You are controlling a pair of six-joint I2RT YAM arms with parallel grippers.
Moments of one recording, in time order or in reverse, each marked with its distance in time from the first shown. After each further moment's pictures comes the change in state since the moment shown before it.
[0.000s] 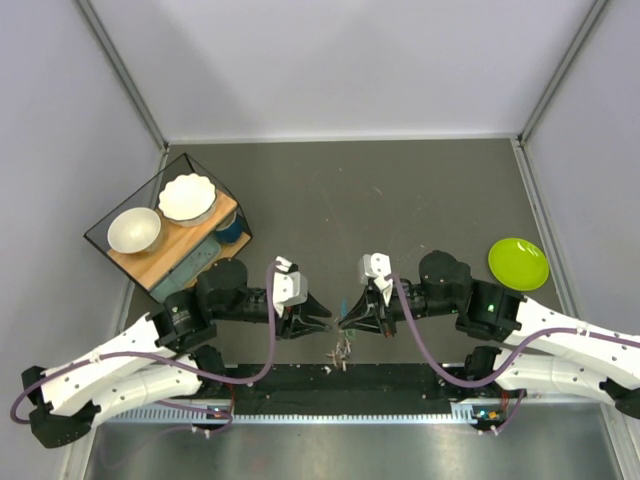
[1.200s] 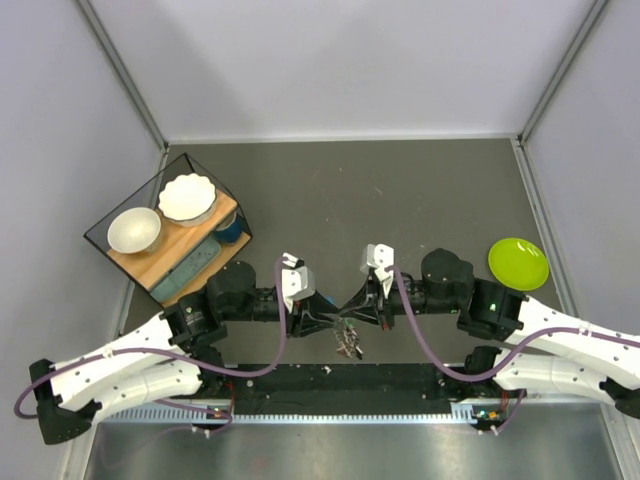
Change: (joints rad) left arm -0.013 0.017 -0.095 0.160 -0.071 -0.100; right arm 0.000 0.000 0.018 0.005 0.122 0.019
